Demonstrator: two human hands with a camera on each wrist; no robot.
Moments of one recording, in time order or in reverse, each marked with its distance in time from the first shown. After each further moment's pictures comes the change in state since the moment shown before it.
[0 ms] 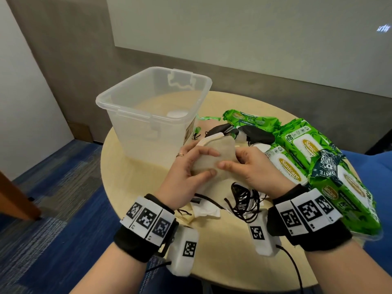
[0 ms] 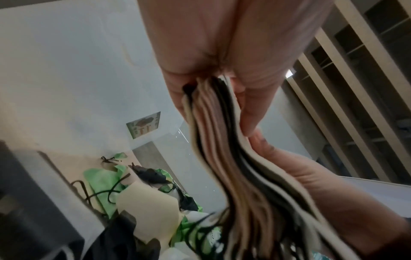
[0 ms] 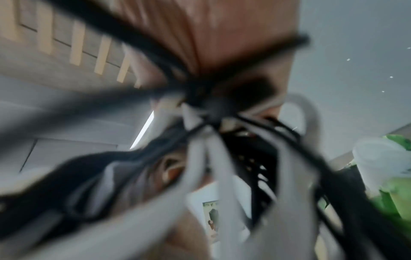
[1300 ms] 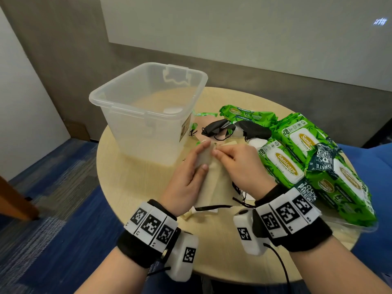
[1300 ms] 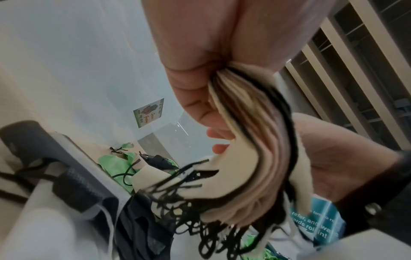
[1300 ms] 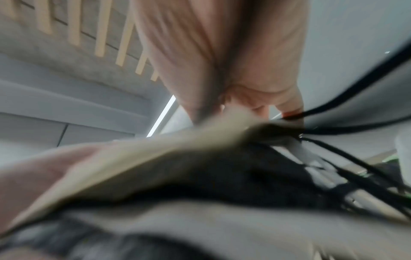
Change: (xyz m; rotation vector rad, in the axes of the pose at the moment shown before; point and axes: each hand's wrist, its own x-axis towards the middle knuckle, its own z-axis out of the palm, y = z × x) left_hand -0.007 -0.011 0.015 0.081 -0.005 0.120; right_hand 0.002 -0.005 0.020 -0.435 0.259 -0.054
